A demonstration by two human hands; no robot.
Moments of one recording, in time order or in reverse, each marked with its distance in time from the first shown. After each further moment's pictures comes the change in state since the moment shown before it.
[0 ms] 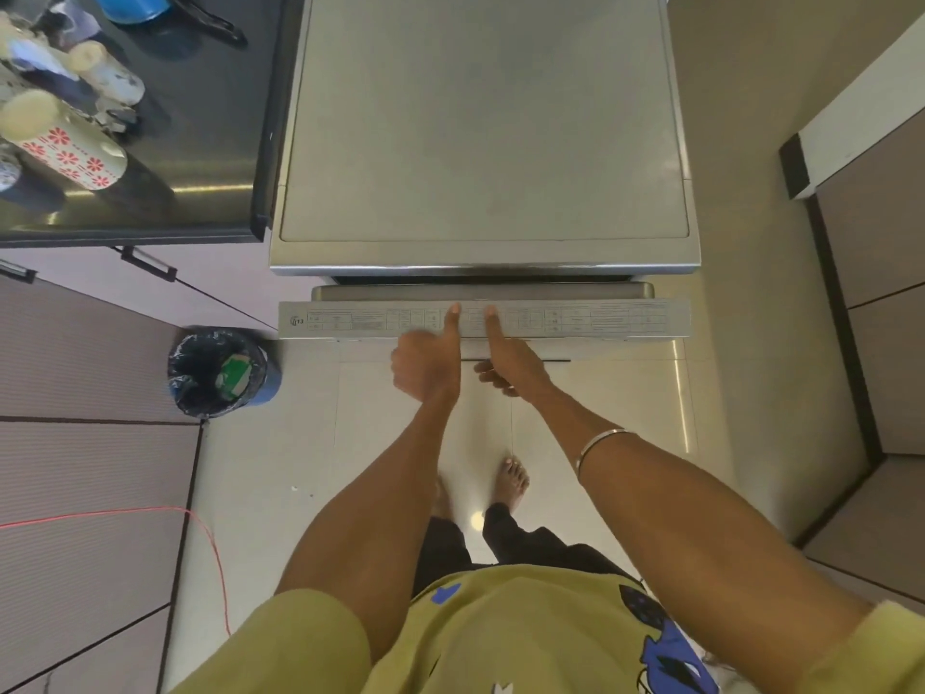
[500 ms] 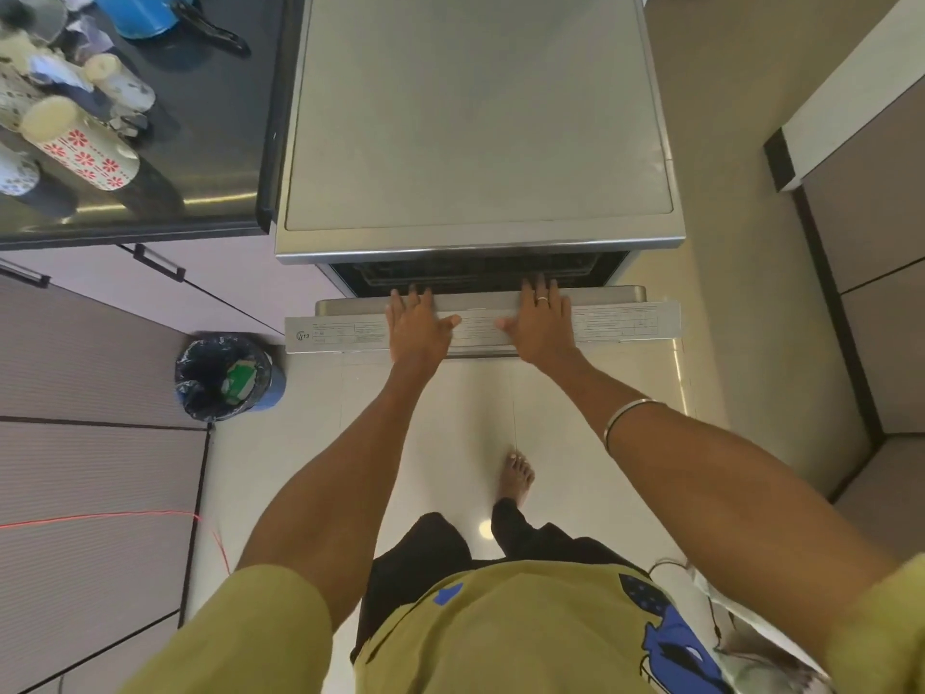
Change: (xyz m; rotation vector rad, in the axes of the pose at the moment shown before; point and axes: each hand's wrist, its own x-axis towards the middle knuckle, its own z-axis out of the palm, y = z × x) left_hand 0.031 -0.025 -0.014 0.389 -0.337 0.561; right_hand 0.023 0.027 -0.030 -0.891 0.373 -0.485
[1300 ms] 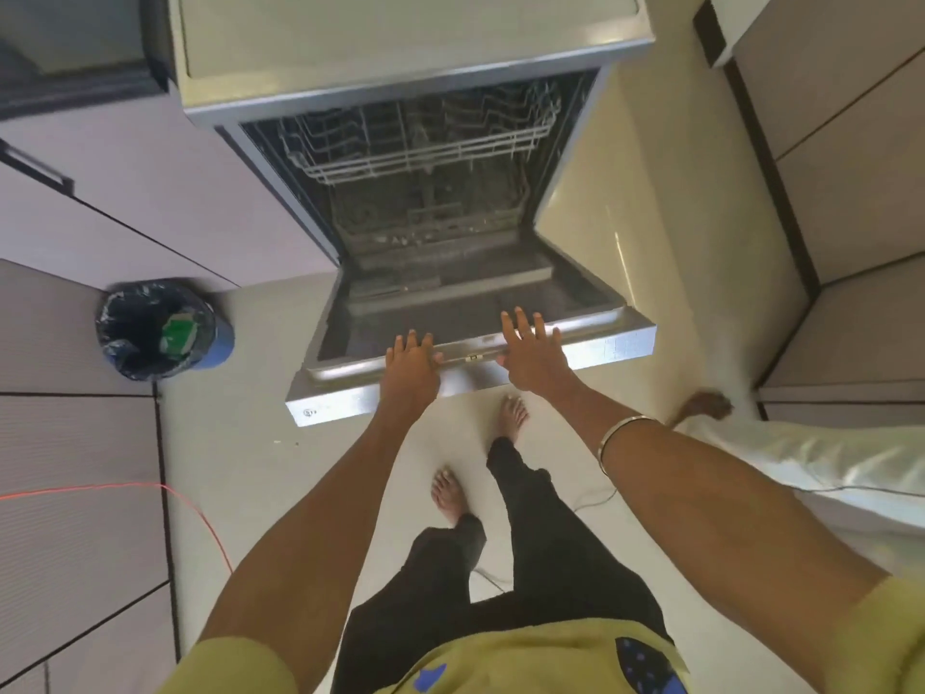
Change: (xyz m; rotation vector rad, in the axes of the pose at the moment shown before) left_hand -0.164 -0.115 0.141 0.130 -0.348 0.223; right_hand -0.195 0.025 0.163 -0.202 -0.278 0.030
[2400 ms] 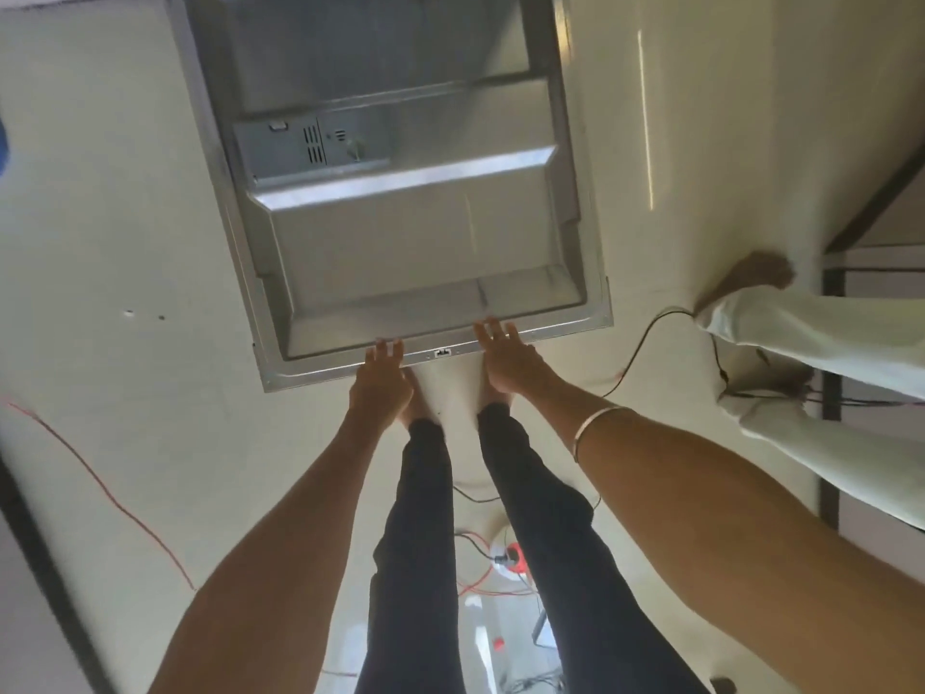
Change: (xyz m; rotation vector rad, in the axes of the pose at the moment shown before) left_hand 0.029 -0.101 0.406 0.001 -0.382 -0.169; right_hand 0.062 0.033 0.408 0.168 -0.520 0.064
